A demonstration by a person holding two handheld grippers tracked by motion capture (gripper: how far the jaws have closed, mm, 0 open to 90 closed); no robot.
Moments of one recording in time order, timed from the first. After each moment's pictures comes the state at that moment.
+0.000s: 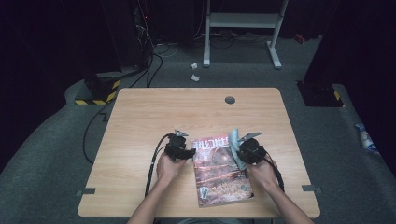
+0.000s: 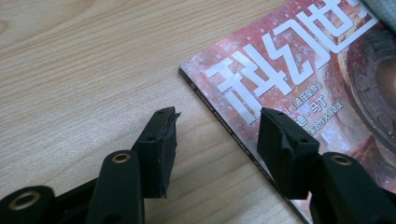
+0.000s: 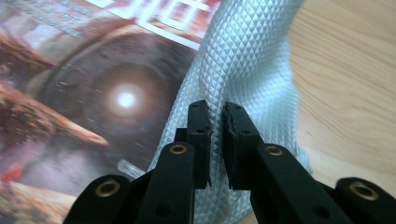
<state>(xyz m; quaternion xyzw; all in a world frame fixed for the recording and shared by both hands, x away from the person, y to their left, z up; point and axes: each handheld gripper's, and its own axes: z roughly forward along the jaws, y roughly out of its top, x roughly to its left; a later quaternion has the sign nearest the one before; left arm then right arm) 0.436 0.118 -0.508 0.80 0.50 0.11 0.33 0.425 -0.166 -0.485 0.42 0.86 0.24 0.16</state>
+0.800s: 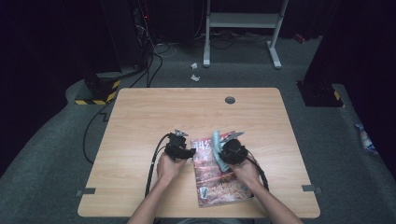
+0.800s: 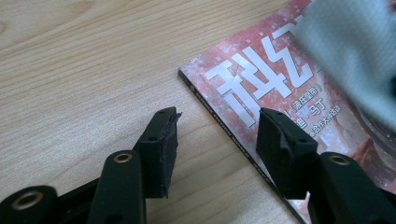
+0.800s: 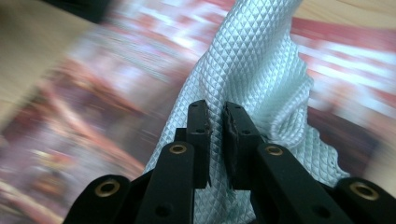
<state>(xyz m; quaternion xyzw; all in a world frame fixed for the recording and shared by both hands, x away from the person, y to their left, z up) 0.437 0.118 -0.509 0.79 0.50 0.11 0.33 0.429 -0.129 -0.491 0.39 0.87 0.27 0.11</state>
